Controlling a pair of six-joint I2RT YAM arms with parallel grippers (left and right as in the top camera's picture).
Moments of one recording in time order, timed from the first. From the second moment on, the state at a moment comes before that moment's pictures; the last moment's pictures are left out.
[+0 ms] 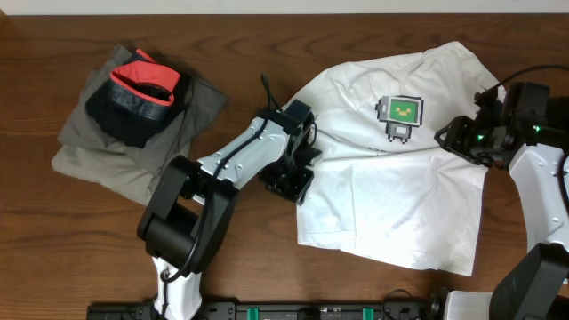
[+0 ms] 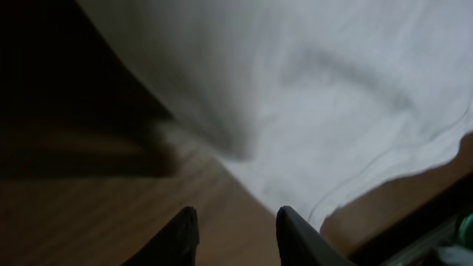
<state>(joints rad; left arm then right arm) -0.58 2.01 1.37 -1.10 0.36 0.06 -0.26 1.54 1.10 -0.74 -0.37 0.21</state>
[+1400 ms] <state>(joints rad) -0.92 2.05 1.41 -1.11 -0.20 0.12 -0.26 1.54 1.10 -0.74 -0.34 0.21</state>
